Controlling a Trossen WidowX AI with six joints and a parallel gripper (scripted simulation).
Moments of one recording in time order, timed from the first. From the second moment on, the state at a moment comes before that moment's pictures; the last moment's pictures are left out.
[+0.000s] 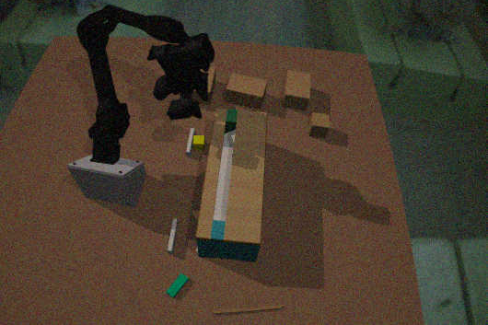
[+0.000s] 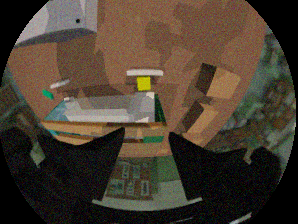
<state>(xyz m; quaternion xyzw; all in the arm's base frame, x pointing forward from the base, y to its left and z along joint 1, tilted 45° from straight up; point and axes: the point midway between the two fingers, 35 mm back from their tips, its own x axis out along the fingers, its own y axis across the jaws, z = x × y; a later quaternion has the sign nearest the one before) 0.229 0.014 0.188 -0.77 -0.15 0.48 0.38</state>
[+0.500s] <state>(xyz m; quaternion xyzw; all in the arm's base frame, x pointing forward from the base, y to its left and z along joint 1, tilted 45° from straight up) 0.233 0.071 0.125 -0.79 -0.18 0.48 0.33</state>
